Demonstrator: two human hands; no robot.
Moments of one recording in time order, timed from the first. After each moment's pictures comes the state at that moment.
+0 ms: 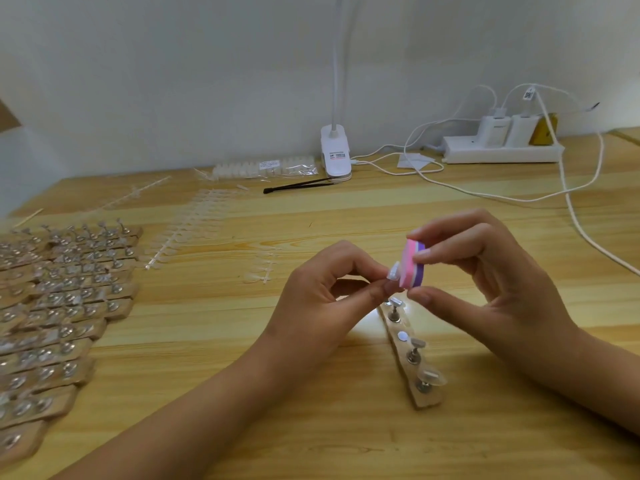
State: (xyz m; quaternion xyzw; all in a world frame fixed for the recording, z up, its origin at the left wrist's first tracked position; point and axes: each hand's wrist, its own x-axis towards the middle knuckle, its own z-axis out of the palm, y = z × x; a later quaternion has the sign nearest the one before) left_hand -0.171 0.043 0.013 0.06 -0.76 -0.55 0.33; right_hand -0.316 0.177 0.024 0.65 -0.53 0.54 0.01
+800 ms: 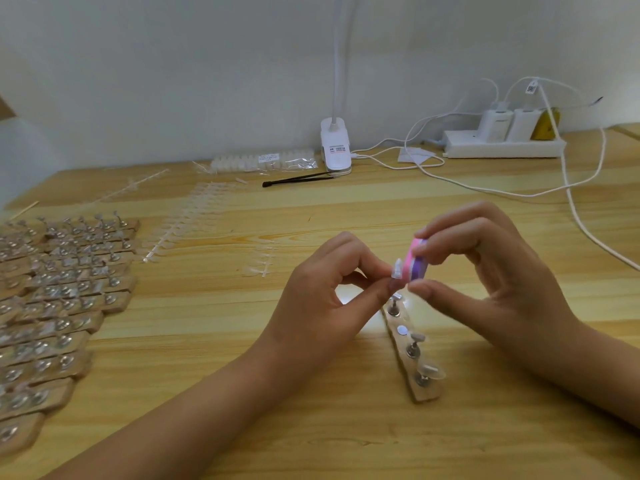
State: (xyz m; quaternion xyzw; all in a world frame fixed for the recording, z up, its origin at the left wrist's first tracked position) left_hand -0.169 0.044 0.015 0.04 -0.84 -0.41 0.36; right_hand -0.315 0.177 0.026 0.66 -0.55 0.51 0.04
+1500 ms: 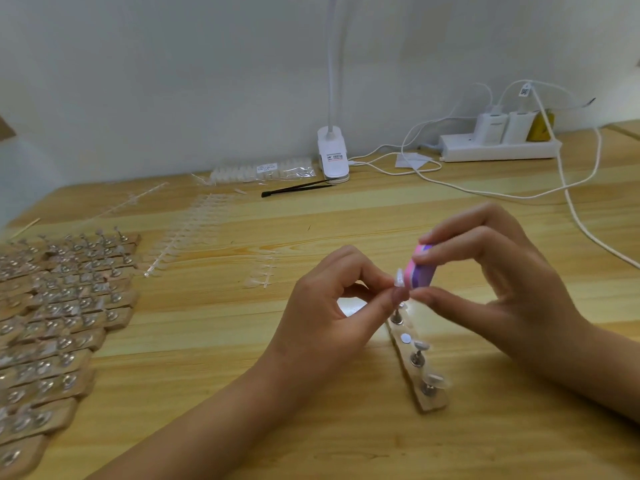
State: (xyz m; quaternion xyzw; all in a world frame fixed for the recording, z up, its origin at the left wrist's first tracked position) left_hand -0.169 0.049 0.016 0.05 -0.82 -0.45 0.35; right_hand -0.320 0.177 0.025 0.67 -0.55 0.50 0.08
